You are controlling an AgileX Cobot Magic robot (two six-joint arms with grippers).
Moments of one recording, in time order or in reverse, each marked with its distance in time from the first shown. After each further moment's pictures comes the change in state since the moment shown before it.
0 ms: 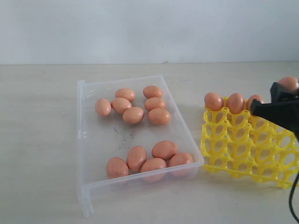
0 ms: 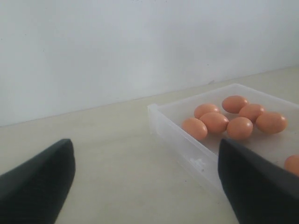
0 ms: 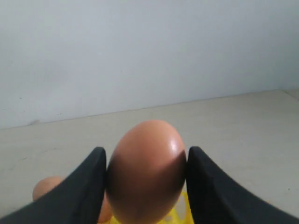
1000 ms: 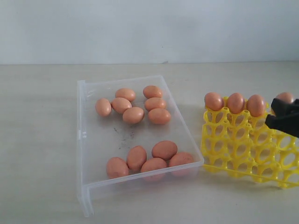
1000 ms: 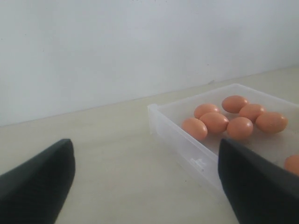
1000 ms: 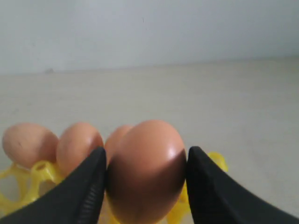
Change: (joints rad) left arm 0.000 0.000 0.000 0.000 0.000 0.000; right arm -0.572 0.255 -0.071 -0.842 -0.001 0.235
